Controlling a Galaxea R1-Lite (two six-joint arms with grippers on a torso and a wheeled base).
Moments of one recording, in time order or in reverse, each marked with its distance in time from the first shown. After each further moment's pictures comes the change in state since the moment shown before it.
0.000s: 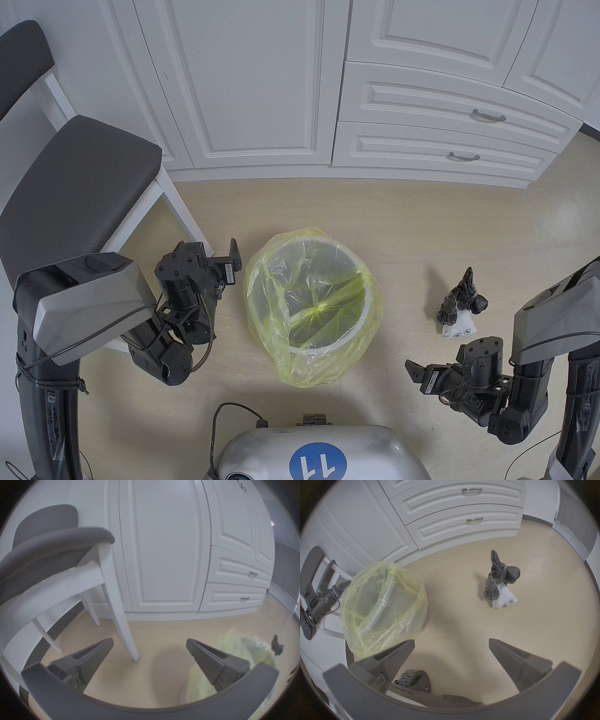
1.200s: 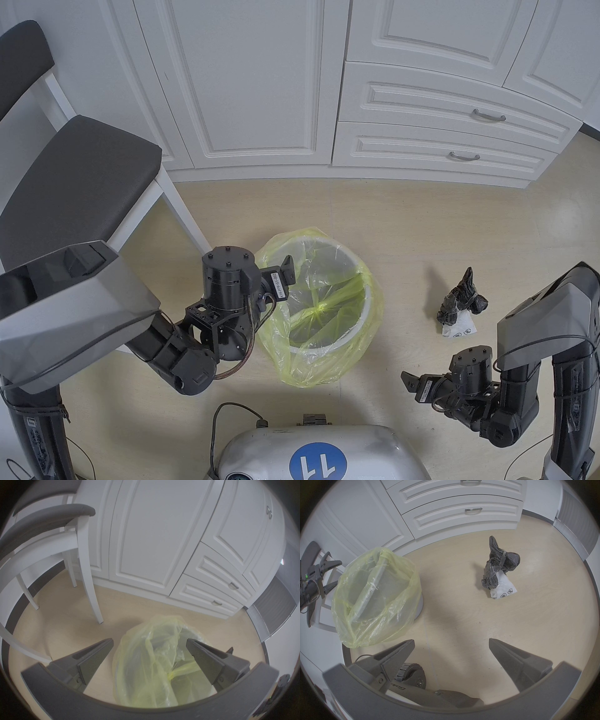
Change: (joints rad) left arm -0.199 -0.149 -0.027 0.441 -0.048 -0.423; right arm 0.002 0.093 -0.021 0.000 0.003 0.012
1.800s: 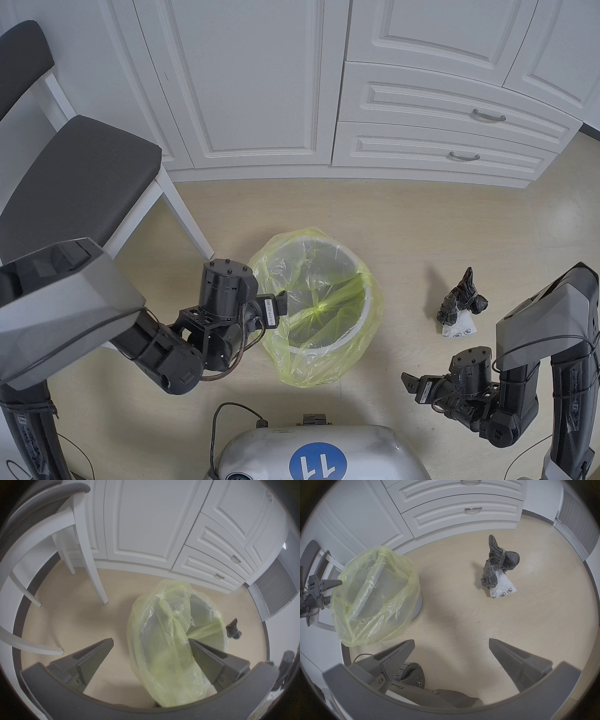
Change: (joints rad) left arm 0.024 -0.036 0.048 0.231 -0.089 0.004; right arm -0.002 0.009 0.000 0.000 -0.001 -0.004
